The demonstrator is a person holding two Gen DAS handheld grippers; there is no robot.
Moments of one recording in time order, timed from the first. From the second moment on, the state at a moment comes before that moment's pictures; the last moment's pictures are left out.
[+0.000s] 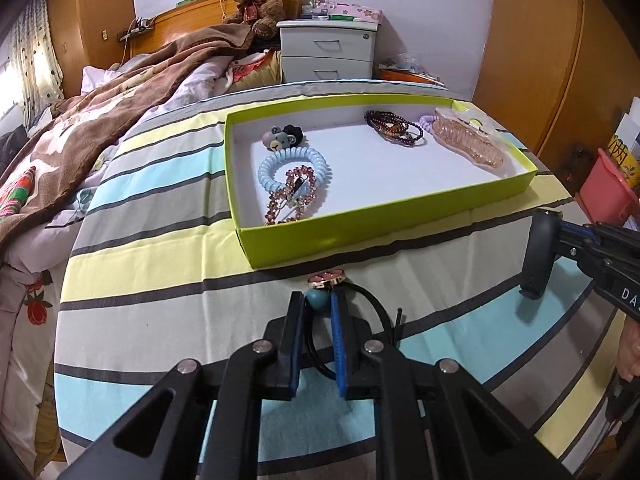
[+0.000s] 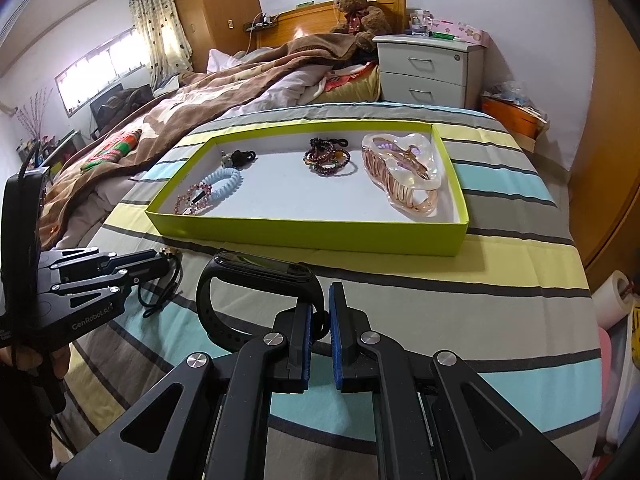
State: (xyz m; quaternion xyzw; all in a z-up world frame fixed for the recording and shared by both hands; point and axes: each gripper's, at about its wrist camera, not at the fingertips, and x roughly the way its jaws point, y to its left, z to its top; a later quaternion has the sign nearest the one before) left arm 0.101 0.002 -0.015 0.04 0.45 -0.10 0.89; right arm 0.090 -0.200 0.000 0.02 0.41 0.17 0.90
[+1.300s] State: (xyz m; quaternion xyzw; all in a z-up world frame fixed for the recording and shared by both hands) left arm 0.078 0.001 0.054 0.02 0.37 -0.13 0.92; right arm 0.074 -0.203 0.045 0.02 0.36 0.15 0.92
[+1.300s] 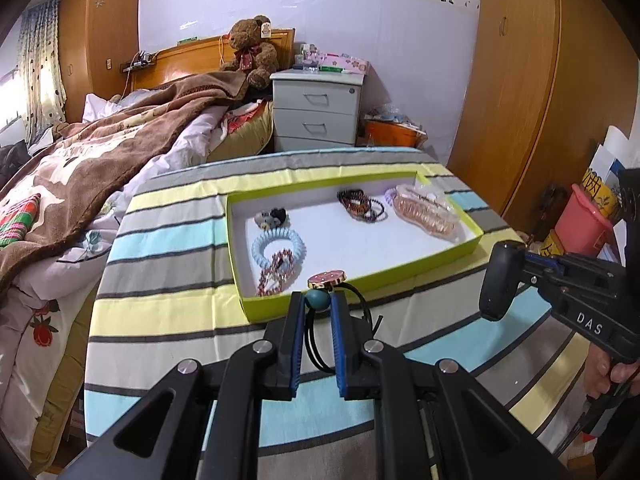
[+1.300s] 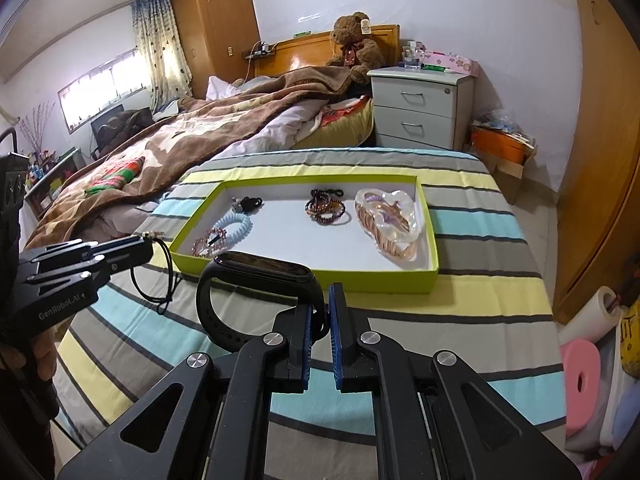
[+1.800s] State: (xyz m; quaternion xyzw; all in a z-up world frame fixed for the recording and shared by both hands) left arm 0.103 -0.001 0.081 0.01 0.35 -0.14 0.93; right arm 0.093 -0.208 0.059 0.03 0.36 0.14 0.92
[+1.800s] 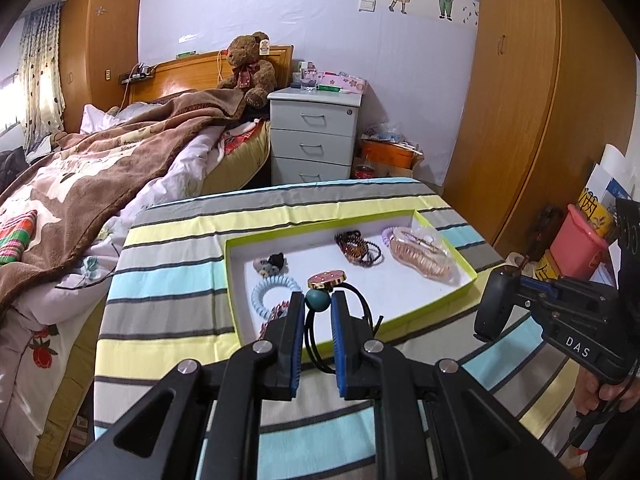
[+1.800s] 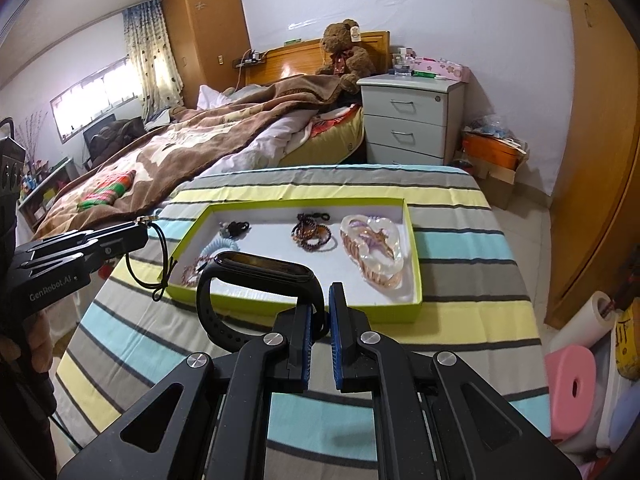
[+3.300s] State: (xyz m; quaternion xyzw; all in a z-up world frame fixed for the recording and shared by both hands) left arm 0.232 -0.026 0.015 -0.03 0.43 -0.16 0.89; right arm 0.187 -0.162 0.000 -0.08 0.46 0.10 0.88
